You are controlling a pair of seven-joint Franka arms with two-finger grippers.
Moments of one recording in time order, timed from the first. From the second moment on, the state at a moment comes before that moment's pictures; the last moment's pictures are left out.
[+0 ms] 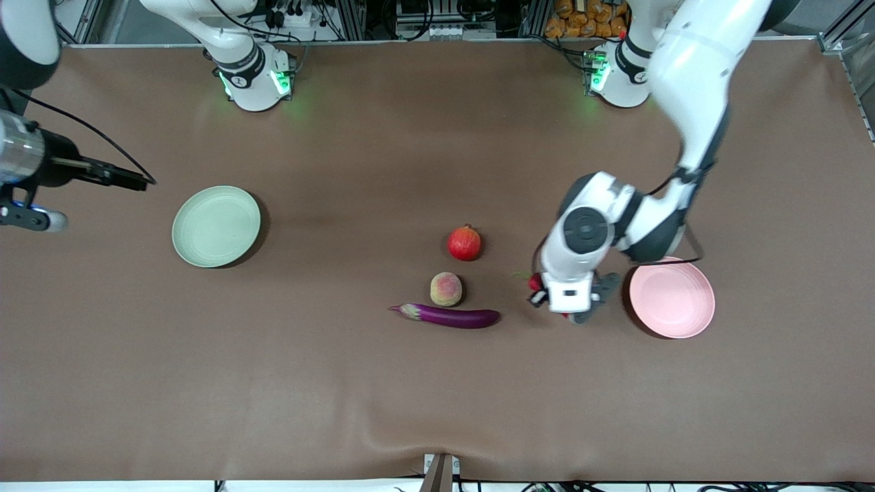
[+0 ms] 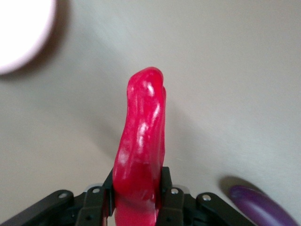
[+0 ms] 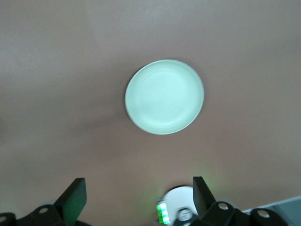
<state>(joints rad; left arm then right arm) -0.15 0.56 -0.32 -1.64 0.27 2.13 -1.30 0.03 0.12 0.01 -1.53 0.05 1.35 0.39</state>
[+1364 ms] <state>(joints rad) 0.61 0.60 -0.59 -1.84 0.41 2.18 -0.27 0.68 0.74 0.03 -1.50 0.16 2.50 1.71</state>
